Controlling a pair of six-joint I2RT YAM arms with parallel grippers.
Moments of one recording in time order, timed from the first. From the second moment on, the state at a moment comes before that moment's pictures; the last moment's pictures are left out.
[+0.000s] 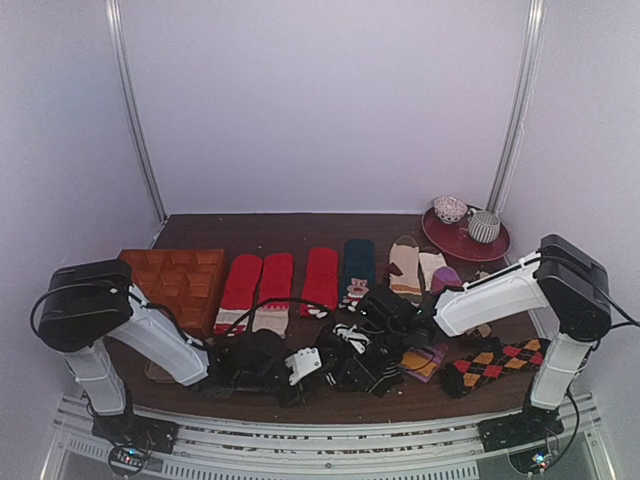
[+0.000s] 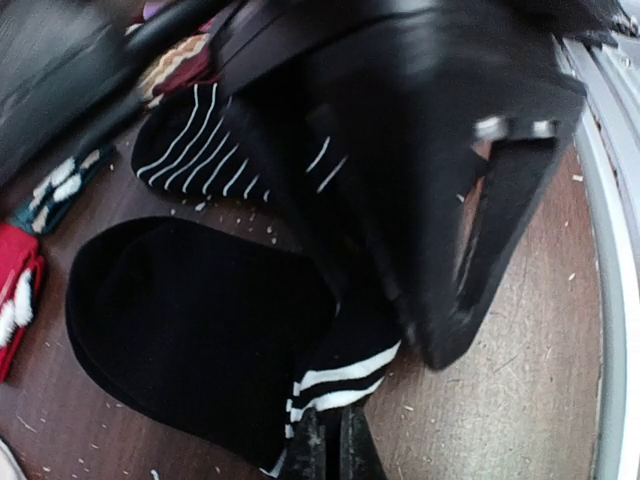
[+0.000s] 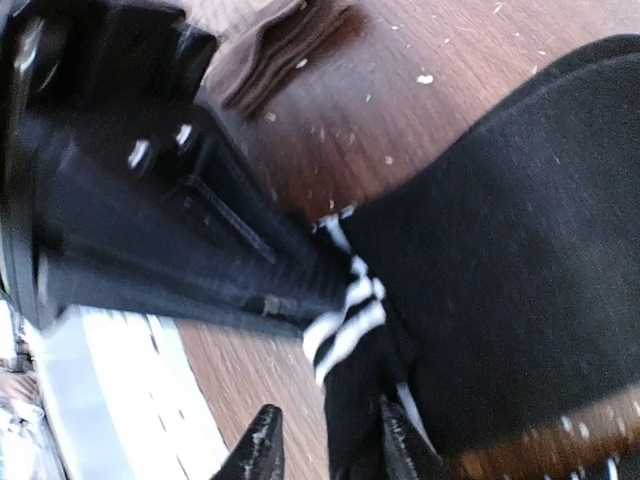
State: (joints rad) left arm -1.20 1.79 0.56 0.63 0.02 0.17; right arm 0.97 1.80 0.91 -0.17 -0.52 0.24
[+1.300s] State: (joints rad) left arm -1.12 1.82 0.57 0.64 0.24 -0.05; right arm 1.24 1.72 0.58 0.45 0.15 -0.29
